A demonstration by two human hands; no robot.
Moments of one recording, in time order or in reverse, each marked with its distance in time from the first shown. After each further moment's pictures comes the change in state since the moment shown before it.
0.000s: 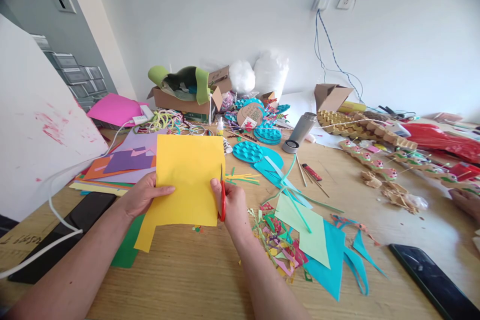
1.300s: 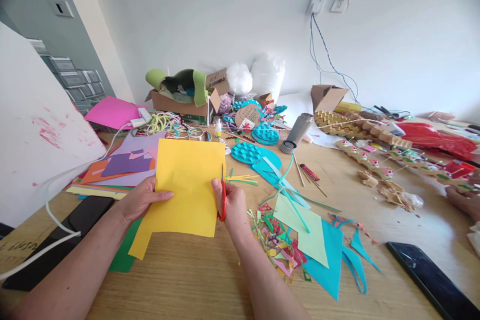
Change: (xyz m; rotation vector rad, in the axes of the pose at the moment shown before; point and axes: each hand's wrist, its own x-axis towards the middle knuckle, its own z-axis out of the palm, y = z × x) left_hand -0.002 0.002 0.004 -0.008 0.013 -0.046; right_hand 0.005 0.007 -0.002 0.007 0.041 -0.057
